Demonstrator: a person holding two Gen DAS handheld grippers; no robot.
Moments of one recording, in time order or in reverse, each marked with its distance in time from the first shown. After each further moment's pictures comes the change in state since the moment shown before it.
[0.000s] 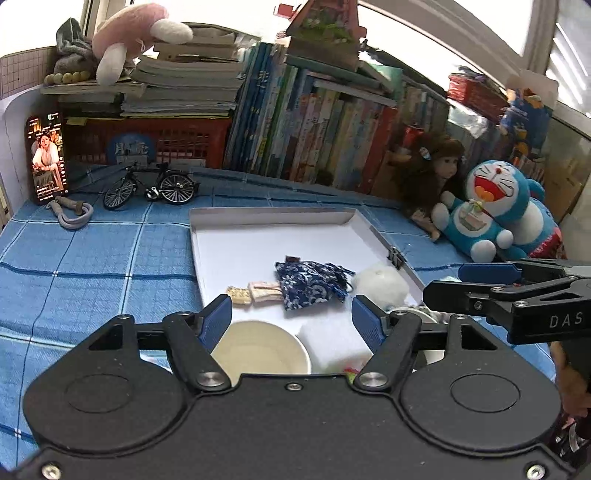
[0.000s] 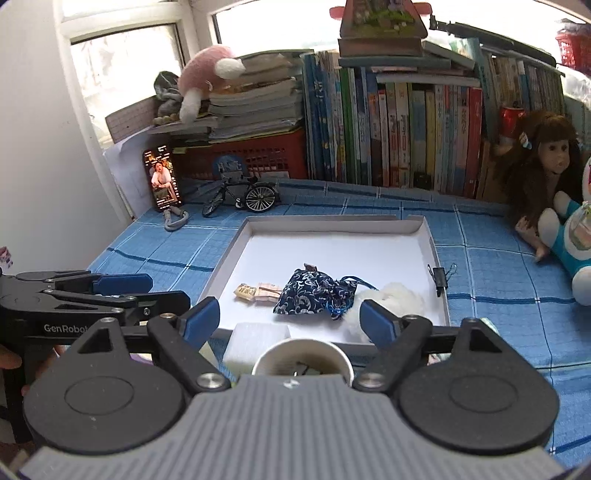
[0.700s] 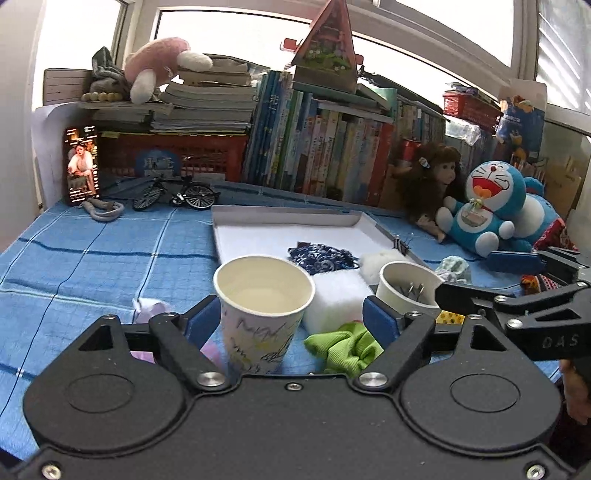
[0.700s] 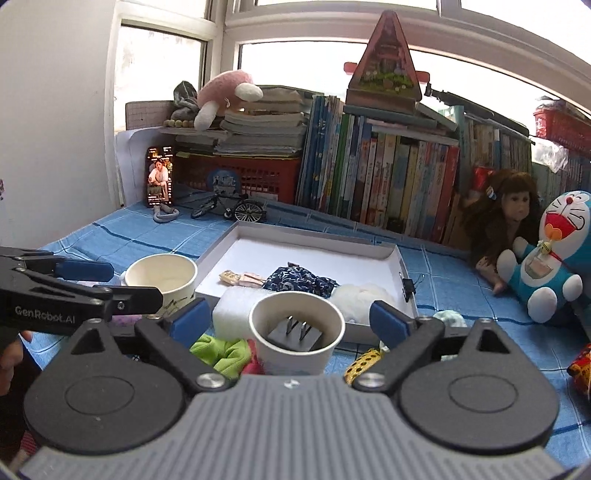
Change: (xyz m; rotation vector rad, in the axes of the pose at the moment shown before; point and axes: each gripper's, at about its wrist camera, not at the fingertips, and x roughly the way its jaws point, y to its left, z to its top) left arm -0.040 -0.008 -0.092 0.025 -0.159 0.074; right arm -0.029 0.041 -0.083 -0.173 -0.201 -0.142
